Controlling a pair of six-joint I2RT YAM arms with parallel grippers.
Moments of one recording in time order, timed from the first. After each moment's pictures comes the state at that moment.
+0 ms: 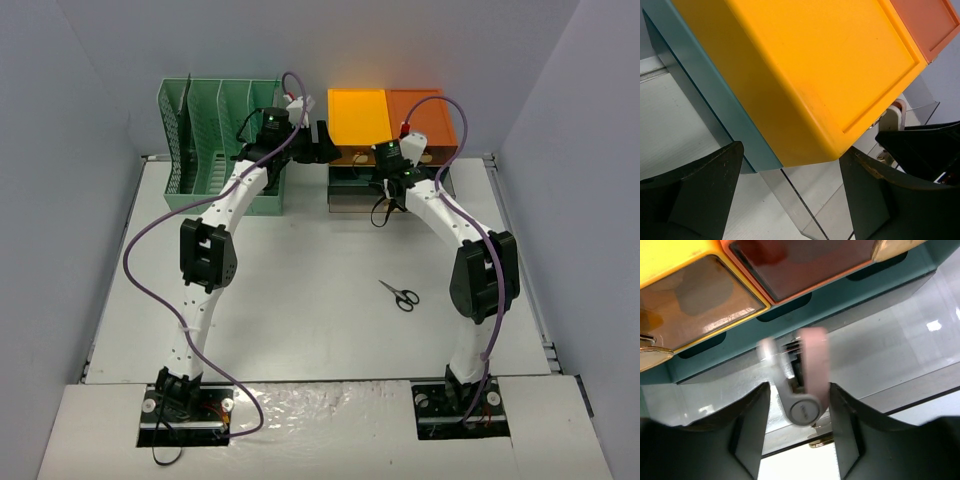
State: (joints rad) left arm -0.36 2.44 2.42 -0.36 0.54 -0.39; right arm 0.36 1.91 1.62 -0.47 0.48 0.62
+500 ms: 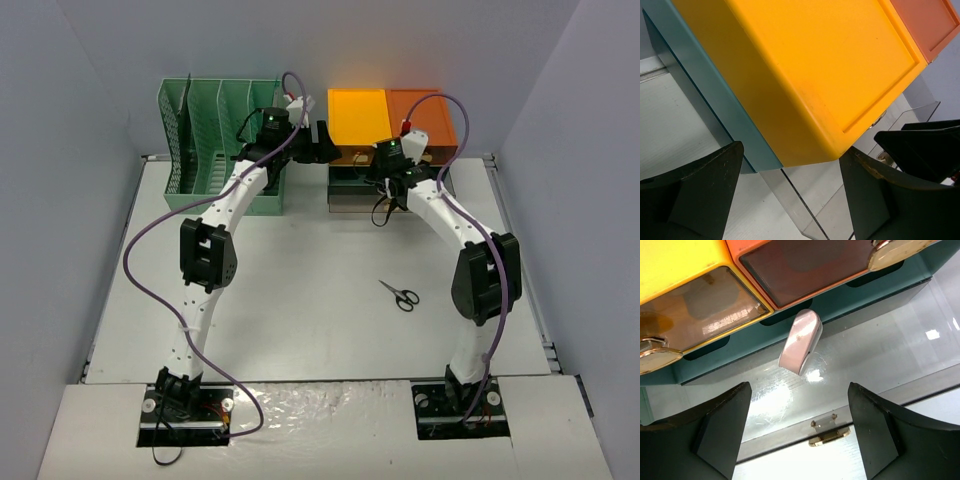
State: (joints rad) left arm -0.36 2.44 2.42 -0.36 0.54 -0.39; right arm 0.36 1.90 1.62 -0.46 0.48 0.60
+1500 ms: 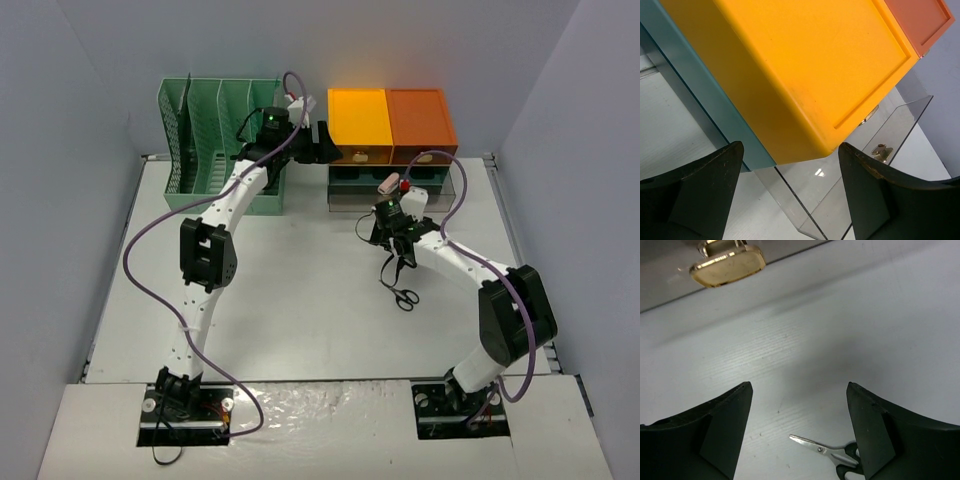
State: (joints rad) left arm -0.36 2.43 2.42 -0.36 0.57 -0.39; right arm 0.46 1.59 1.02 -0.36 0.53 0.65
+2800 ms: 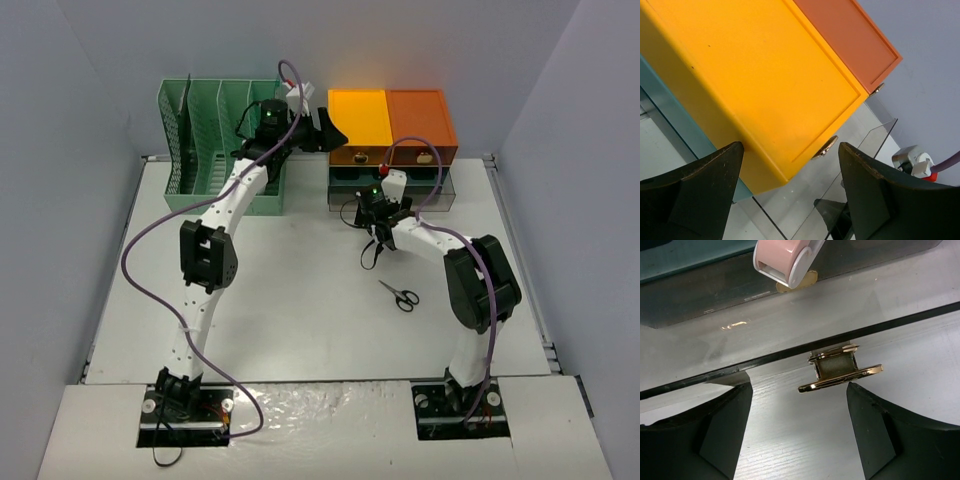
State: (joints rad) left arm -0.37 2.44 2.48 -0.22 0.59 -0.47; right arm 0.46 1.85 1.20 -0.12 0.56 0.52
